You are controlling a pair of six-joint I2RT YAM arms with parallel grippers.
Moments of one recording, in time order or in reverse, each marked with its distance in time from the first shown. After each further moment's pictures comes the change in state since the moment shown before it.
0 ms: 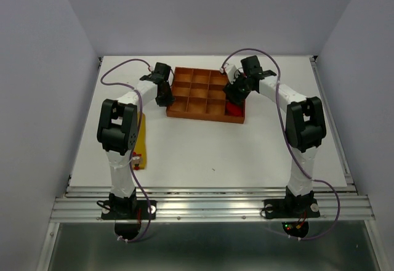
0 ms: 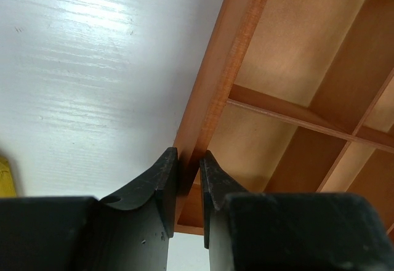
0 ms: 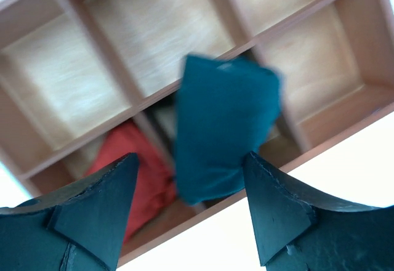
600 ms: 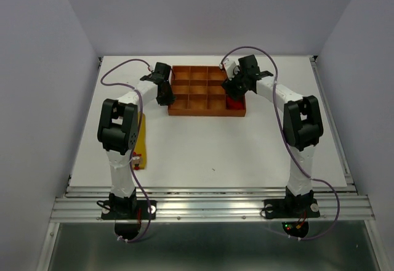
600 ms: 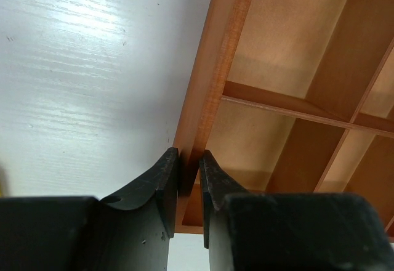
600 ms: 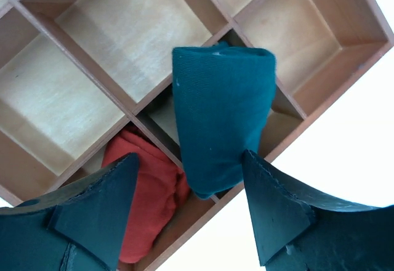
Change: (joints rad) left arm 0.000 0.006 0.000 0.034 0.003 -0.030; right arm 0.014 0.031 0.015 0.120 0.114 0.071
